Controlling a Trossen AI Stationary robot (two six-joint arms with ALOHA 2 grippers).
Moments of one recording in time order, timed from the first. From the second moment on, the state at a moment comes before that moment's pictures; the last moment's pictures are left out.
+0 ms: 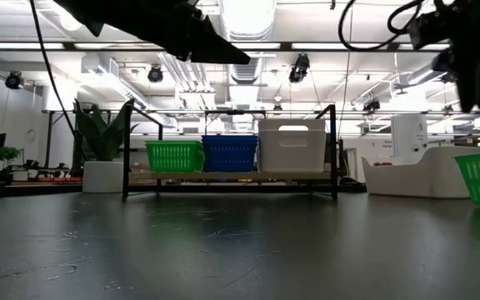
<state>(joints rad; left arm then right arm) -0.09 1.42 0.82 0.33 -0.27 0.36 0.30 1.12 0.92 -1.30 0.13 0.58</state>
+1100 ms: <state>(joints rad) -0.09 1.39 0.82 0.36 -0.27 0.49 -0.02 1.15 0.71 -1.18 0.24 0.42</state>
